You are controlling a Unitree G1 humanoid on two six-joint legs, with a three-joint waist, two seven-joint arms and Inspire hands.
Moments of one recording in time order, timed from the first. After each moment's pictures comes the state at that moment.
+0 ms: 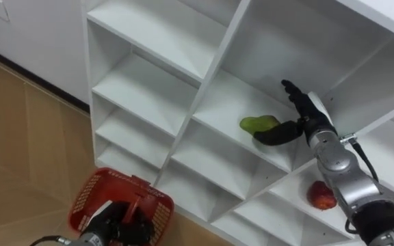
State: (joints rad) left arm 0.08 0.28 -0.12 0.64 0.05 0.04 -0.21; right arm -0.39 -0.39 0.28 0.73 0.01 -0.02 -0.12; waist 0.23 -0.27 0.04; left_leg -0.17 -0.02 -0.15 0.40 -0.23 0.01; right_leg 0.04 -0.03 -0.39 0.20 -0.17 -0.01
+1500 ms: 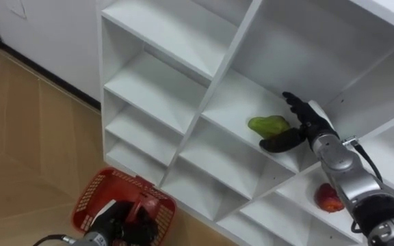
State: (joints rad) left arm 0.06 0.27 -0.14 0.67 0.05 0.04 -0.21; right arm -0.46 -0.39 0.28 0.88 -0.01 -0.04 -0.05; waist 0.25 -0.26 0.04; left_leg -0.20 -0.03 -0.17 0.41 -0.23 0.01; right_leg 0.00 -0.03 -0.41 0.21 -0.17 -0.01
